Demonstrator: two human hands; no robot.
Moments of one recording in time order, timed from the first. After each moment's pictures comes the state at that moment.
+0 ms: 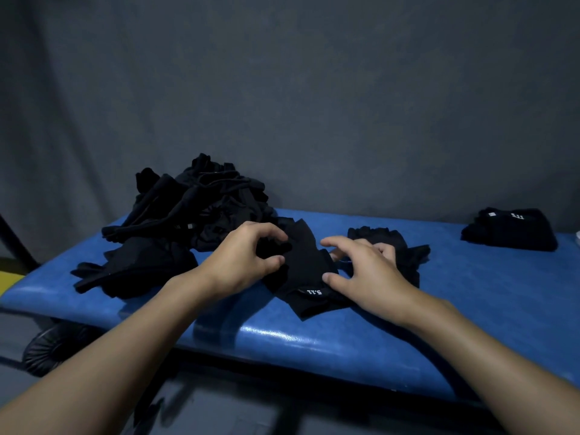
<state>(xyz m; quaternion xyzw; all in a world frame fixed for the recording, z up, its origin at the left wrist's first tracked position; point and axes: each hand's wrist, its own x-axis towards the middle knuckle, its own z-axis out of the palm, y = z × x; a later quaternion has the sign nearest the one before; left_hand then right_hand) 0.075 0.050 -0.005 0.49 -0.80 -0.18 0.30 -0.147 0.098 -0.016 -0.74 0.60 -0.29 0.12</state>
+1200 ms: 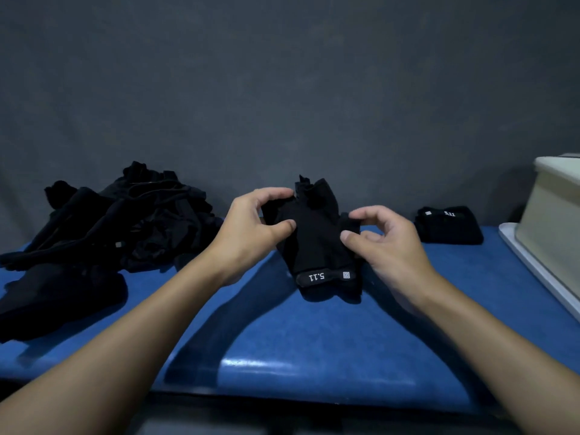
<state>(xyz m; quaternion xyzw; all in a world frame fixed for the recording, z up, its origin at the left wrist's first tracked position) -0.026 0.043 0.028 0.36 -0.68 -0.42 0.48 -0.221 0.108 0.009 -0.52 0.50 -0.61 0.33</state>
